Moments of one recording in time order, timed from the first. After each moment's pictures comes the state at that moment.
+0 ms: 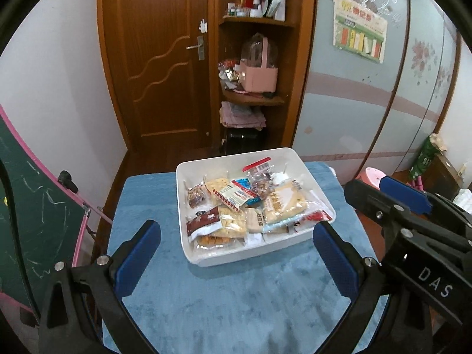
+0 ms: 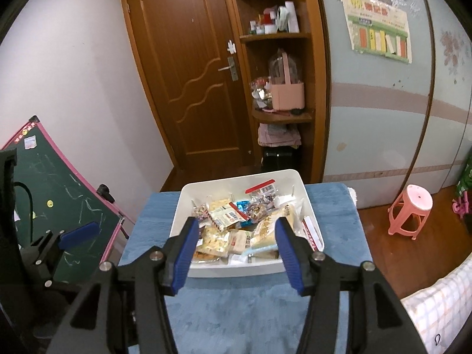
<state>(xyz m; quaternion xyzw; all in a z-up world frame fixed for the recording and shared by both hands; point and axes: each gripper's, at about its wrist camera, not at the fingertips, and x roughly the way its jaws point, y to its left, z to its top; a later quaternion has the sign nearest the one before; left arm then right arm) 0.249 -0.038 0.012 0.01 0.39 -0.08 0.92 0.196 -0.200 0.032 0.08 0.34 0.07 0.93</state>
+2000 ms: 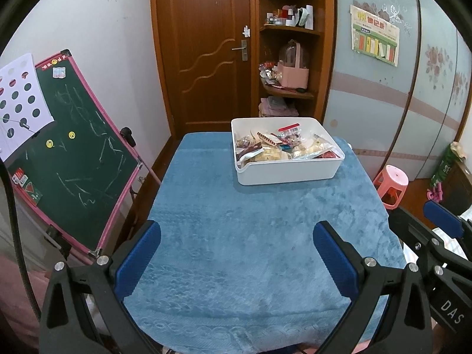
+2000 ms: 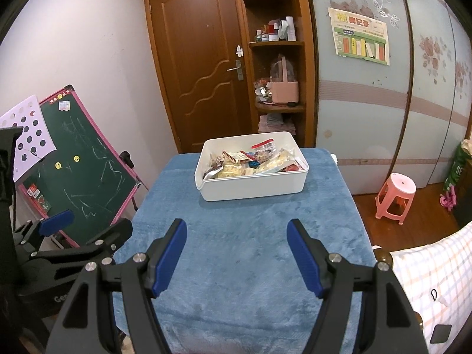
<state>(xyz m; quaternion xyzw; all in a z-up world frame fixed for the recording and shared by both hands) 0.010 0.009 0.000 0.00 0.37 0.02 0.93 -0.032 -0.175 0.009 0.06 0.33 0.07 0.94</state>
